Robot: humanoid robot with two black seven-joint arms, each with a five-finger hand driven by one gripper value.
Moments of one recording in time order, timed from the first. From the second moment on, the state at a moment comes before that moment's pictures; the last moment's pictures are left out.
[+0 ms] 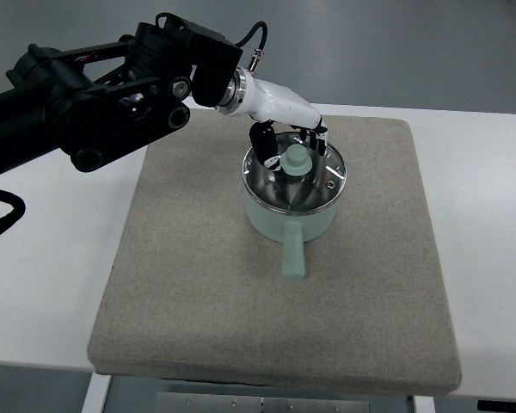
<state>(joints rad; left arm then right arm) -1.37 0.25 -0.32 -1.07 1.67 -0.59 -0.11 0.03 0.00 -0.06 0.15 0.03 0.01 0.10</state>
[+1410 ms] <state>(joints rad) -1.39 0.25 -0.32 -1.07 1.69 -0.51 -0.10 0.03 0.00 -0.06 0.15 0.03 0.01 0.10</state>
